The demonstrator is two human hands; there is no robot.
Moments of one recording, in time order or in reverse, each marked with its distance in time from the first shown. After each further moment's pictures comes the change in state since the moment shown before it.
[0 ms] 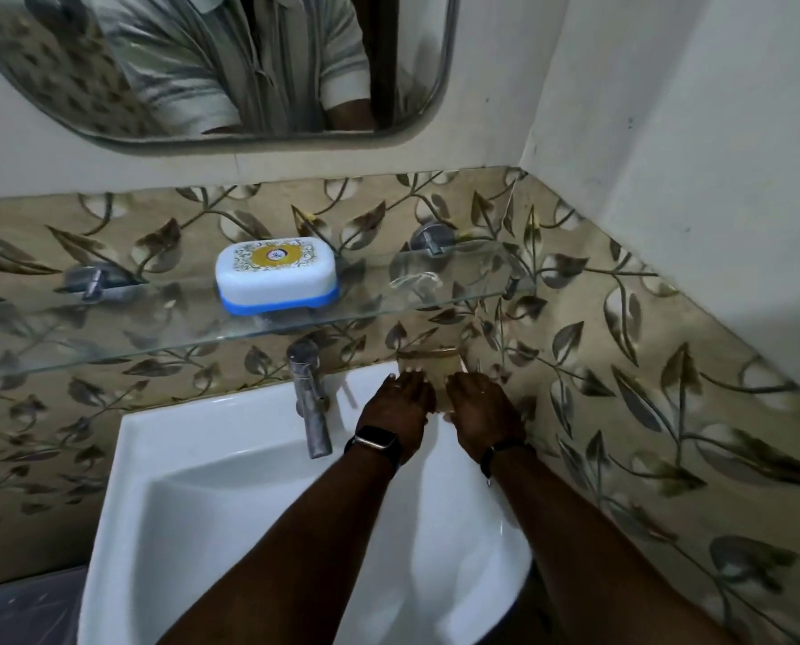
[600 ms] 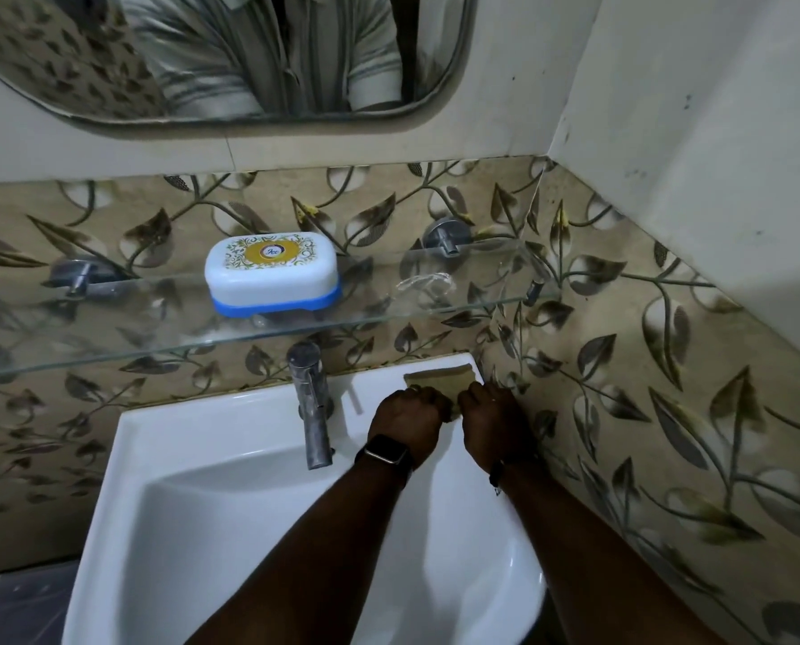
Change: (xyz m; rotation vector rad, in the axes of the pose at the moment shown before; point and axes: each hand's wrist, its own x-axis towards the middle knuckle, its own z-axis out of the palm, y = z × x) left_hand 0.015 0.005 0.011 -0.036 0.088 -0.037; right_hand 0.013 0.008 0.020 -0.002 0.256 -0.105
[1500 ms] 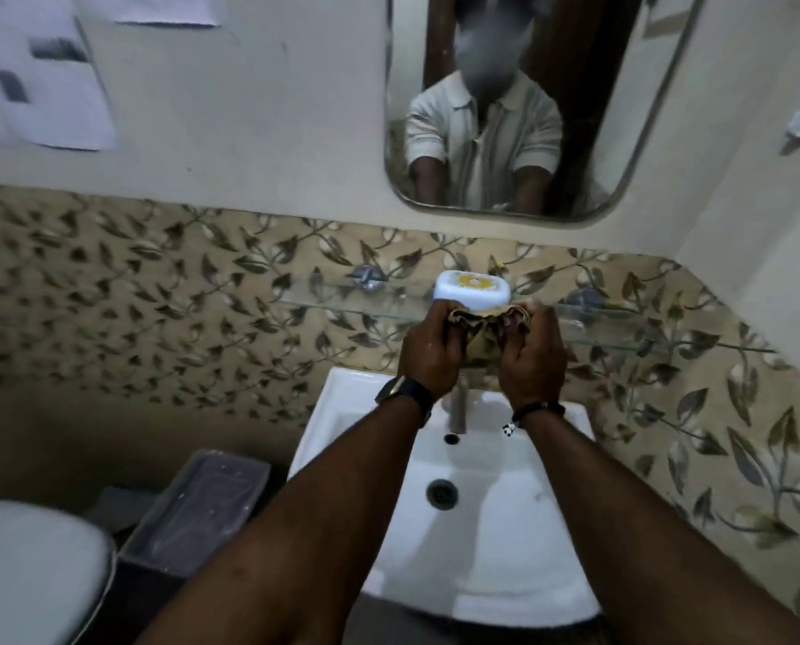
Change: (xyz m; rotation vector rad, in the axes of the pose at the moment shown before) left_hand -0.152 -0.027 -0.213 -0.594 0.936 -0.347; right_hand 0.050 -0.164 -0.187 0.753 0.603 0.108
